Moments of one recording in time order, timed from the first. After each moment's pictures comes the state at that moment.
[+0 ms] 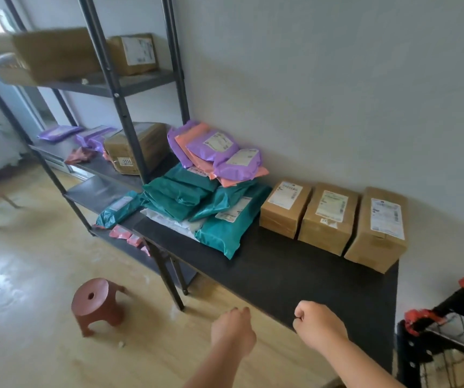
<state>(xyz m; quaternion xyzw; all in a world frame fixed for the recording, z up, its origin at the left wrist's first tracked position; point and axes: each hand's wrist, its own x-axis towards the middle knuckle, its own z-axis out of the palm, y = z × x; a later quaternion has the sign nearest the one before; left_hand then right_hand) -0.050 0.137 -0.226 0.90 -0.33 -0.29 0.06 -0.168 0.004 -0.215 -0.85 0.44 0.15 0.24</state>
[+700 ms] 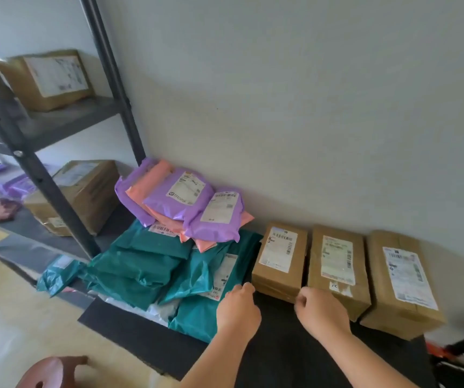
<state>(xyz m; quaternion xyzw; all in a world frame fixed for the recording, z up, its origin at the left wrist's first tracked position) 0.113 -0.043 -0.197 0.88 -0.40 -0.21 0.15 -0.025 -0.138 -0.185 -0.83 0.52 0.02 0.20</state>
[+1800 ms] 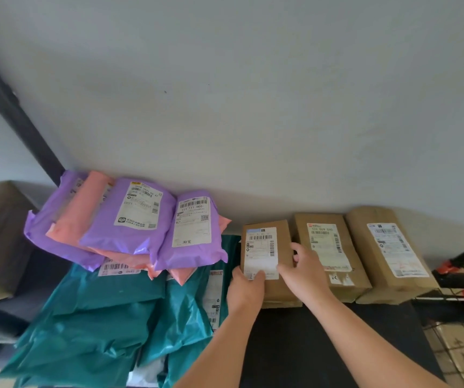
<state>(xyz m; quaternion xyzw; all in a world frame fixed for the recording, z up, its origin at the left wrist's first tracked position) 0.164 -0.140 -0.241 0.82 -0.28 -0.40 0.31 0.051 -0.186 -0.191 -0.65 0.64 -0.18 0.37</state>
